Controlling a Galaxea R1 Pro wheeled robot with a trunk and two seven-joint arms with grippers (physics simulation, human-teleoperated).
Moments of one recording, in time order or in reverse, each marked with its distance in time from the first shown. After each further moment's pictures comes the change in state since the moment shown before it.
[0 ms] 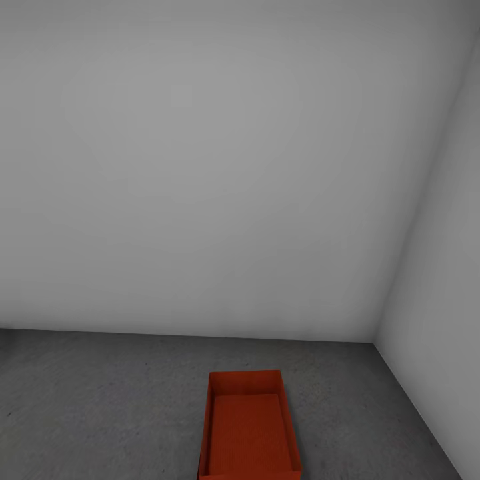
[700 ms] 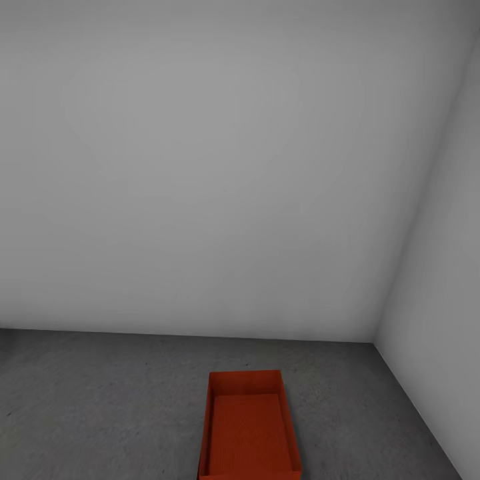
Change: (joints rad) left arm 0.000 0.000 0.000 0.000 0.000 -0.002 0.000; right arm 0.000 0.001 0.000 0.000 0.000 0.000 -0.001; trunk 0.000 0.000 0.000
